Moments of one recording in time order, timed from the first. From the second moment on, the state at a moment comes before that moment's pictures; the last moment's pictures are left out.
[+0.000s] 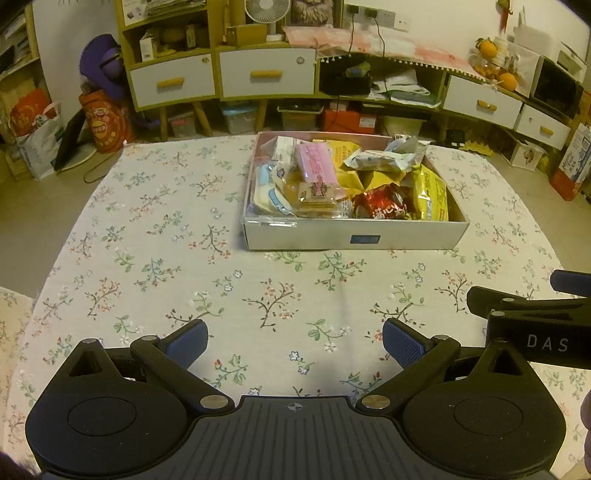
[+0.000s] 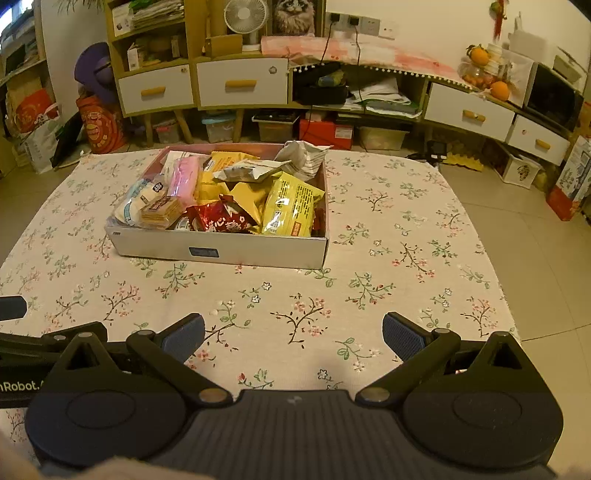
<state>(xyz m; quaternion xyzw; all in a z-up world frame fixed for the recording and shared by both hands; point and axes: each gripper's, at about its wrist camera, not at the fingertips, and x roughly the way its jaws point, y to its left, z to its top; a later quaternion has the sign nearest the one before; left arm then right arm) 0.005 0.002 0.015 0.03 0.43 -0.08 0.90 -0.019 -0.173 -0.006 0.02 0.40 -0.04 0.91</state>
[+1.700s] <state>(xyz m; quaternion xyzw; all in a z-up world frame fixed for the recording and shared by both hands) 0.005 0.002 0.016 0.04 0.44 -0.08 0.90 -0.018 -0.174 -0.005 0.02 0.41 -0.04 0.91</state>
